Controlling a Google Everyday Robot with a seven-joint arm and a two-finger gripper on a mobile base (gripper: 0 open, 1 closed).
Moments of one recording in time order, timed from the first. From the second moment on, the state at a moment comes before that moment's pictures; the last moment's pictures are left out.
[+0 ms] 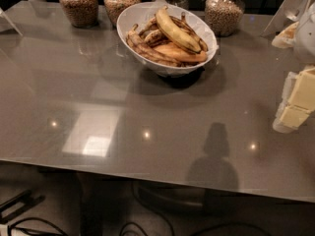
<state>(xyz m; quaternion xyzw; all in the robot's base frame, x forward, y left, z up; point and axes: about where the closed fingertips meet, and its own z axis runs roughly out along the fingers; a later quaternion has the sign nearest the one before) 0.438 -0.216 0.977 -0.60 0.78 -0.04 0.16</state>
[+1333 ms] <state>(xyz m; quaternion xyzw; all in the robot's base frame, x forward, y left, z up) 0.554 -0.153 0.995 -0.55 0.77 -0.01 0.31</state>
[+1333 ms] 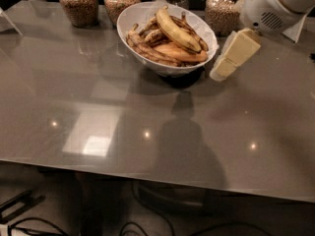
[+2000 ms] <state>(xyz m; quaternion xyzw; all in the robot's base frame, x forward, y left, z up) 0.609 -0.110 1.007 -0.52 0.78 0.01 0.35</state>
